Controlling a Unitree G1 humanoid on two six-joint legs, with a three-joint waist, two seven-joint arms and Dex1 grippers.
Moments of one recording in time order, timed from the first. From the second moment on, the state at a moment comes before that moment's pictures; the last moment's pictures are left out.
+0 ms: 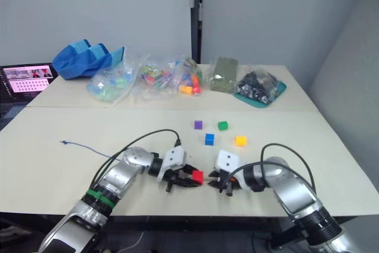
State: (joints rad) left arm -0.66 0.38 -0.37 0.35 -0.10 0.09 -1.26; right arm -0.41 -0.71 0.30 -0.17 0.16 0.48 1.05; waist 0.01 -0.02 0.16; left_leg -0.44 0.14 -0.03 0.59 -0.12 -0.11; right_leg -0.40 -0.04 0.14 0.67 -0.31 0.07
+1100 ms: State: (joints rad) left arm -0.55 1.03 0.04 0.96 -0.08 -0.28 -1.19; right arm -0.59 -0.58 0.37 0.06 0.06 0.34 1.13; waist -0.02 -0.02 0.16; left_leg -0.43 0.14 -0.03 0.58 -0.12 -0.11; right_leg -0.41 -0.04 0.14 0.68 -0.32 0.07
